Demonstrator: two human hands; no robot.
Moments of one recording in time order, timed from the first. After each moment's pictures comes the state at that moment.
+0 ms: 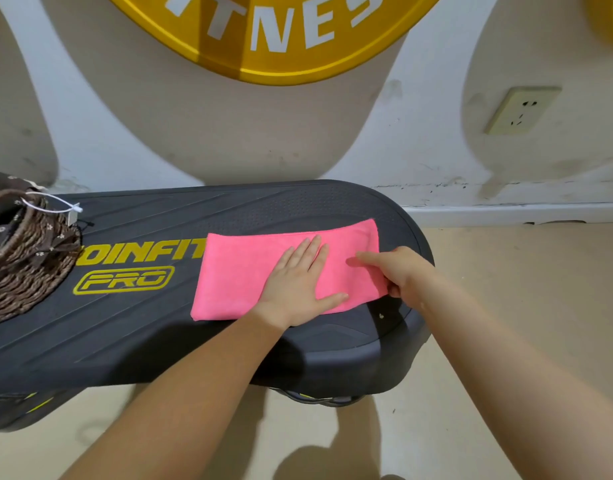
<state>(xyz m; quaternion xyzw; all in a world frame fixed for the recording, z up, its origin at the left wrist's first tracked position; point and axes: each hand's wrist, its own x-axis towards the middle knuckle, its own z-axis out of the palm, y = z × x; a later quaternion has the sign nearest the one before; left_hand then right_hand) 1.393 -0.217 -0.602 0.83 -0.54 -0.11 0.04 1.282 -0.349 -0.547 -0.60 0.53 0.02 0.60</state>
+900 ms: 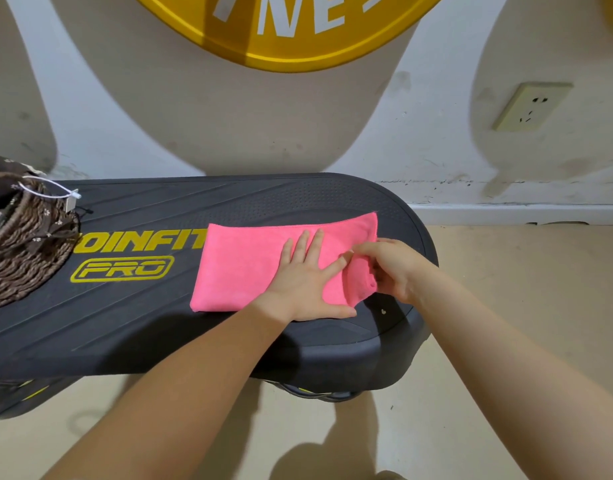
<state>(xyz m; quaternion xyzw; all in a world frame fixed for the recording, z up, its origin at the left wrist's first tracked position) 1.390 -0.223 -0.603 0.81 -0.57 -0.15 -0.02 1.291 -0.340 -0.547 -0.54 0.47 -0.01 0.70</state>
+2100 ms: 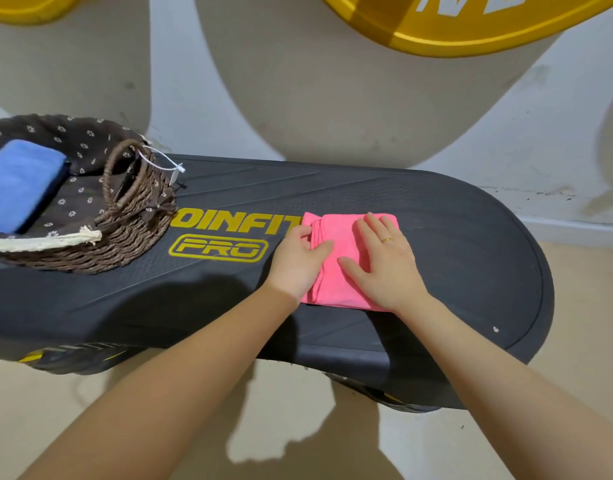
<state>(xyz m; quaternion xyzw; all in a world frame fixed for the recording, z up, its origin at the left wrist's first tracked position) 1.468 -0.125 -0.577 0.80 -0.10 -0.27 0.52 1.382 -0.236 -0.584 -0.96 0.22 -0.02 0.19</state>
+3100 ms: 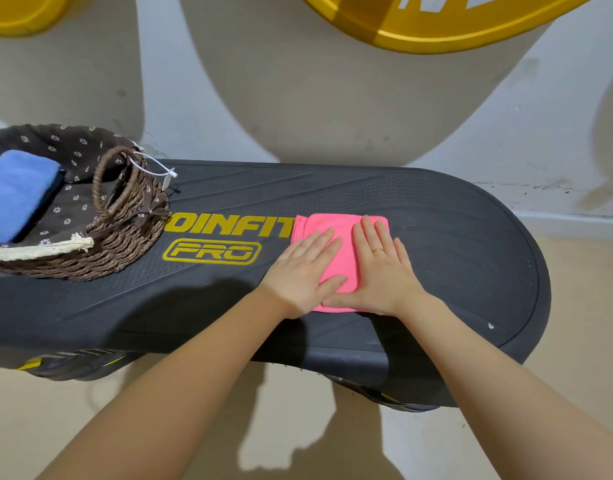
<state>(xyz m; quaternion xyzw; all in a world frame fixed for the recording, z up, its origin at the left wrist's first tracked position) 1.474 -0.114 -0.600 0.84 -0.52 -0.15 0.07 1.374 -0.241 -0.592 -0.96 0.20 0.10 0.18</state>
